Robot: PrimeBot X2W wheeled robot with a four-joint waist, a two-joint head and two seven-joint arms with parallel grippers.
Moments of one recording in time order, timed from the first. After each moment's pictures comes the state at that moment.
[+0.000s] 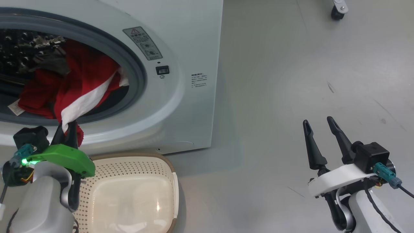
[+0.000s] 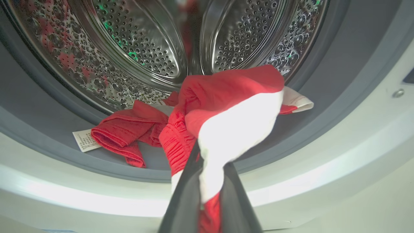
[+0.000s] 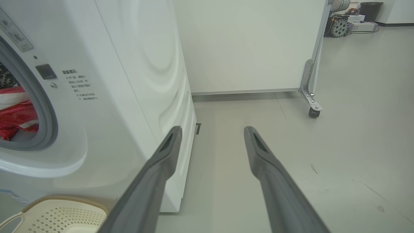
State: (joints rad) left arm -0.46 0.17 -0.12 0.67 -0.48 -0.09 -0.22; right arm -0.13 -0.17 0.26 0.19 0.42 0.00 -0.24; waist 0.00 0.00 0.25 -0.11
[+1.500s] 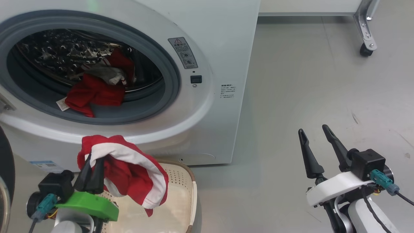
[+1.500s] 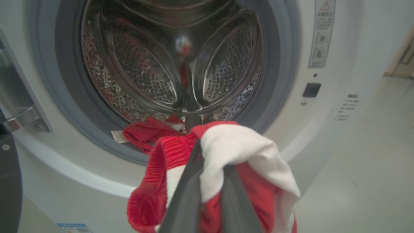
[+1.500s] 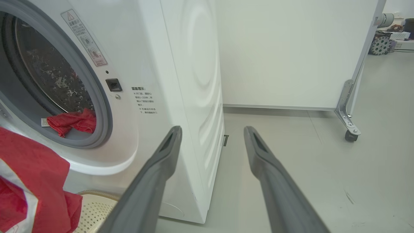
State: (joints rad) left arm -0.11 0.15 -0.17 0.23 -0.47 -0.12 -0.26; right arm -0.07 -0.19 0.29 0.12 0.42 -0.01 -0.19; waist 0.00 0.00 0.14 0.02
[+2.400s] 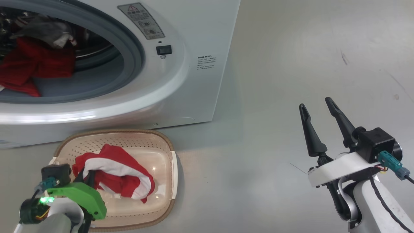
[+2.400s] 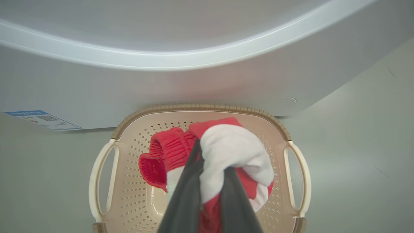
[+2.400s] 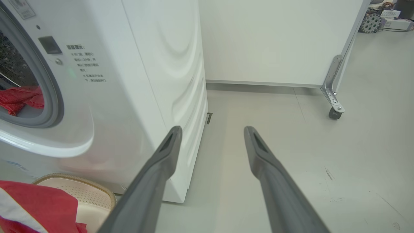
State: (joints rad) left arm -0.25 0.17 -0.20 0.62 -0.49 -0.12 -0.09; right arm -0.13 -0.22 0.30 0.00 0.39 -0.03 -0.14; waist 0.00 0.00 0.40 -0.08
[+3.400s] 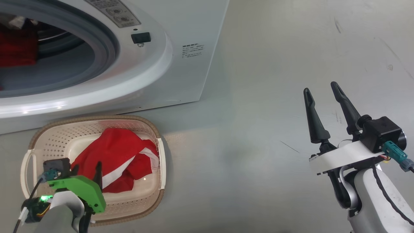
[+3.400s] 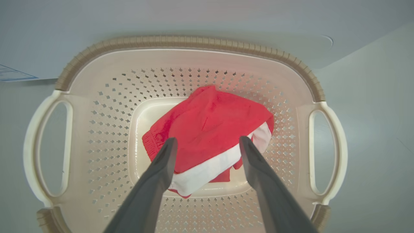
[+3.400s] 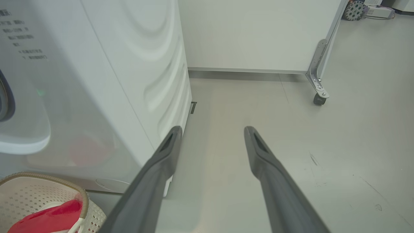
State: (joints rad) left arm -0.42 0.14 -0.20 0.94 -0.49 -0.09 -0.11; right arm -0.20 -0.21 0.28 0.01 0.38 -0.04 -0.17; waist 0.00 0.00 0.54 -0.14
